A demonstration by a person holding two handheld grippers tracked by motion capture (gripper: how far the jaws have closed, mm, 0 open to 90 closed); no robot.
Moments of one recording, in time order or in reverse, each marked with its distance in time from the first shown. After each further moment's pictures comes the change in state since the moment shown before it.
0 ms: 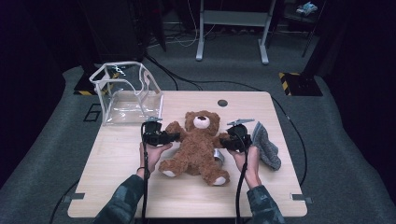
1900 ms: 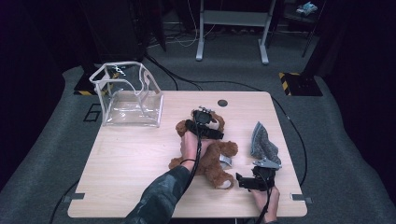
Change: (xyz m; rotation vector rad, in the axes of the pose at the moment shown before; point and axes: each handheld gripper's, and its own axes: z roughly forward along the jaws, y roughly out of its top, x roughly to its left) left arm -0.147 0.053 0.074 0.197 0.281 0.213; right arm -0.040 -0.151 -0.010 -0.097 -0.075 0.092
